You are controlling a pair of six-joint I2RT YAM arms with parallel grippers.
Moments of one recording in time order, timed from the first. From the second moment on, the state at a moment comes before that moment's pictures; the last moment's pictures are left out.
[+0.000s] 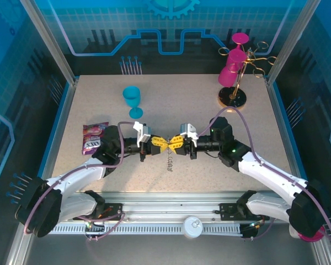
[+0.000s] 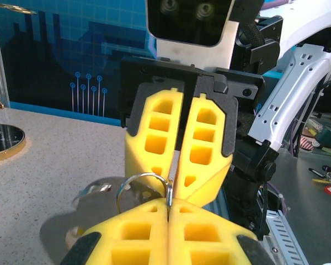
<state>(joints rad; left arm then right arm) -0.50 1.14 0.49 0.68 0.95 -0.17 0.63 1.11 0.72 0.11 -0.79 -0.20</state>
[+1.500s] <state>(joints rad) -0.50 1.03 0.61 0.07 0.89 0.27 0.67 1.15 1.01 -0.48 -0.65 -0.52</state>
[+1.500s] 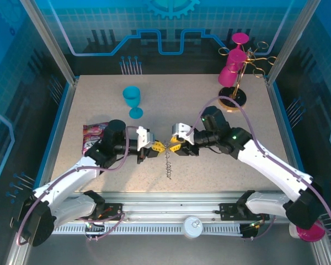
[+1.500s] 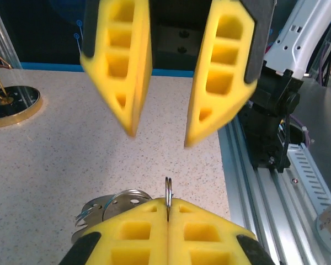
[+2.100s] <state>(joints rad) -0.50 1.02 0.50 0.42 0.89 0.01 0.66 1.09 0.75 -0.01 -0.74 -0.29</state>
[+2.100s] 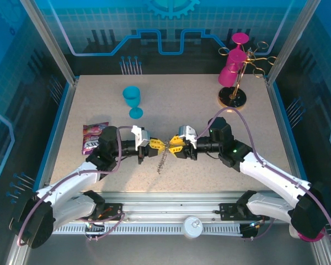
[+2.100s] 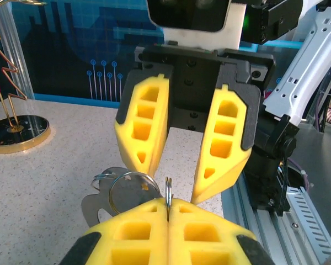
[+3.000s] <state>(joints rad) -0.49 1.02 0.50 0.48 0.91 -0.02 0.66 1.16 0.76 0.08 -0.81 -0.25</state>
